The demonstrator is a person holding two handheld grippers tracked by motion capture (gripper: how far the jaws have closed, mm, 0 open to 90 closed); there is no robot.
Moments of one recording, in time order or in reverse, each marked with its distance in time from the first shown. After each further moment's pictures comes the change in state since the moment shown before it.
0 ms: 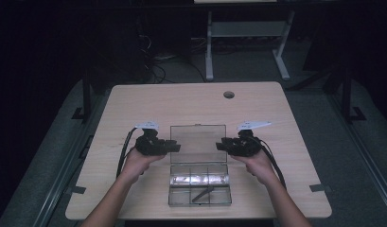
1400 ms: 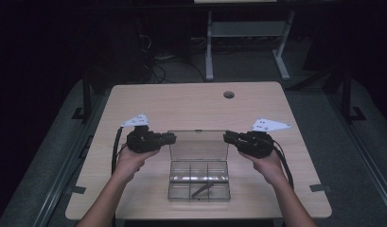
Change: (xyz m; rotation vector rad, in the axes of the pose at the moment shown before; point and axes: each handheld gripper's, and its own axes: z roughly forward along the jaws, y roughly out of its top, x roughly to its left) left arm -0.028 0.021 -0.039 -0.148 -0.014 0.102; right arm 0.021 0.012 -0.049 -0.219 0.016 -0.150
